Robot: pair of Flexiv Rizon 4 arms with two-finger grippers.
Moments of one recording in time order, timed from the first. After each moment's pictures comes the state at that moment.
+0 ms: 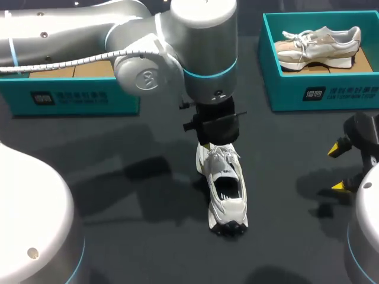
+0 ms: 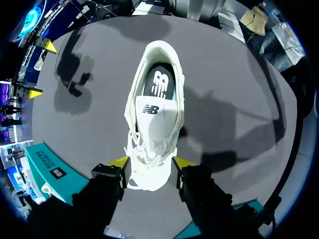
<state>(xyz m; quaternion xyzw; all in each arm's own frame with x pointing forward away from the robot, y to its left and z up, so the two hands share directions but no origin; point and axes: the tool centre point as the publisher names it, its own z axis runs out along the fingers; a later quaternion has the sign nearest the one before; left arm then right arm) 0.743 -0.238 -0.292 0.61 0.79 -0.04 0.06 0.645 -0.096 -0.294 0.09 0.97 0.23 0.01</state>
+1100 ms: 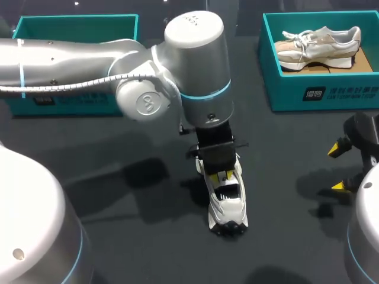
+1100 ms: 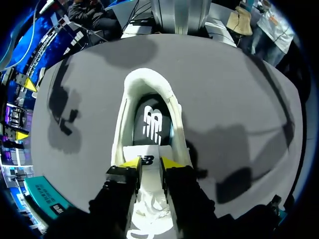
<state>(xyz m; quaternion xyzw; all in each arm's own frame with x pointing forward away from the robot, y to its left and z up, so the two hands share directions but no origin) 0.683 -0.249 -0.350 0.66 0.75 -0.12 0.00 0.645 -0.096 -0.294 0.09 0.97 0.23 0.01</state>
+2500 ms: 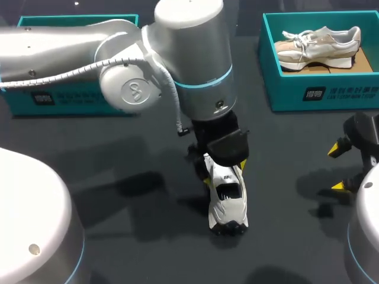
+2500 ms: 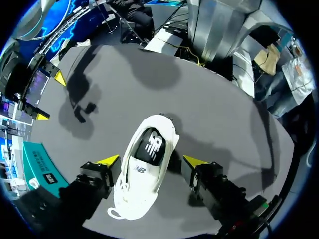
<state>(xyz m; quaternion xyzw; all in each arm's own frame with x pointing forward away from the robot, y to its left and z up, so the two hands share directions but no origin) 0.645 -0.242 -0.275 0.52 0.85 -0.12 0.00 0.645 -0.096 -0.295 0.09 0.97 0.23 0.01</state>
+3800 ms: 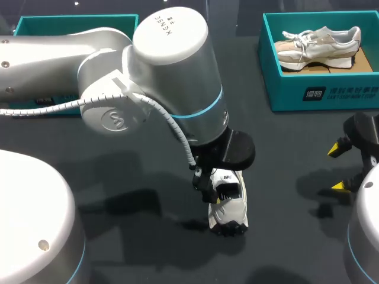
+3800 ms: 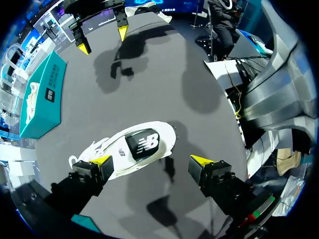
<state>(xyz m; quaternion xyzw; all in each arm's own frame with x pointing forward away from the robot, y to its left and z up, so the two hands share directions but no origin) 0.613 -0.227 -0.273 0.15 0.98 -0.12 0.02 0.645 -0.096 -0.294 0.09 0.97 0.23 0.01</state>
